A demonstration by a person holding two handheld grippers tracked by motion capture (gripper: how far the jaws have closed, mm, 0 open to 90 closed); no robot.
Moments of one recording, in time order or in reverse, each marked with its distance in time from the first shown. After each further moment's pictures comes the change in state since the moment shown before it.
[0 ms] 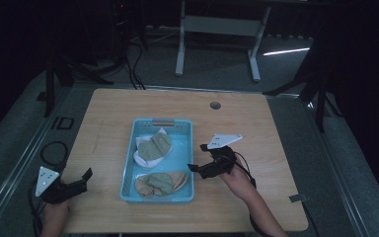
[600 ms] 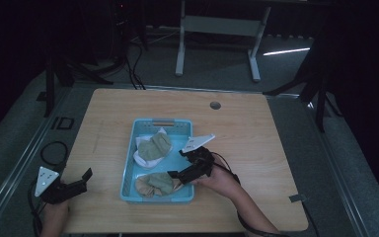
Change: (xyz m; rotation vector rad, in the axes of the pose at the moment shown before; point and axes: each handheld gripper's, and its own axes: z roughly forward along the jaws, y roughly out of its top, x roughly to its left) left arm 0.001 0.000 0.000 0.000 -0.005 -0.002; right arm 0.033 0.027 0.043 0.093 0.102 -0.054
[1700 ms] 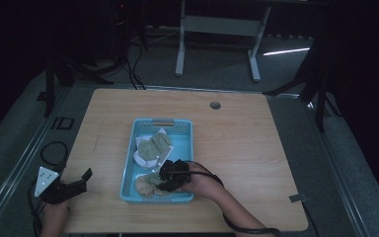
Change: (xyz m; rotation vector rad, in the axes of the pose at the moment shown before) left arm 0.000 0.000 0.000 -0.003 -0.004 -0.002; right arm 0.036 0.012 0.064 0.376 0.105 -0.214
